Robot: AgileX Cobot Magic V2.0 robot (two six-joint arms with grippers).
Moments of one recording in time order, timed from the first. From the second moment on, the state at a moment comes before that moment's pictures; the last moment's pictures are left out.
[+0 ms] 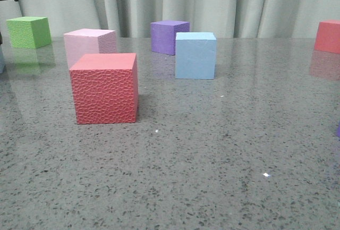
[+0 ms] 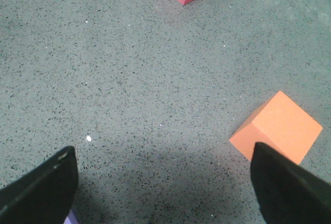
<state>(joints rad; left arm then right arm) -0.07 1.69 -1.34 0.19 0.76 -0.68 0.31 0.80 -0.89 -0.45 0.93 0.43</state>
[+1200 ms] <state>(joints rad) -0.50 1.62 -1.68 0.18 0.83 -0.64 0.31 0.80 -0.89 -0.45 0.93 0.43</state>
